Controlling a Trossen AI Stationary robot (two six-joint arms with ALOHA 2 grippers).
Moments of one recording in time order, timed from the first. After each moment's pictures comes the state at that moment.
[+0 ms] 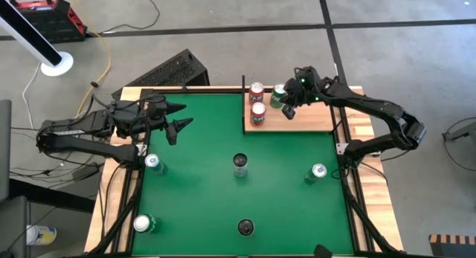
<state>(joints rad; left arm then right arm) 0.04 0.77 0.98 -0.41 -0.42 -0.23 -0.71 1.30 0.96 -0.43 -0.18 -0.13</state>
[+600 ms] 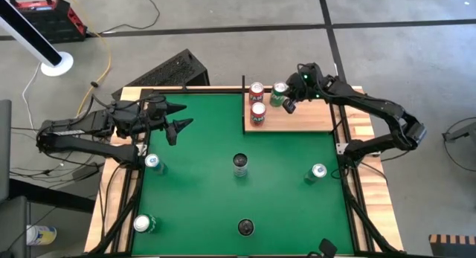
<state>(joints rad) 0.04 0.77 0.98 -0.41 -0.42 -0.23 -0.76 1.30 0.96 -0.38 -0.10 -0.13</state>
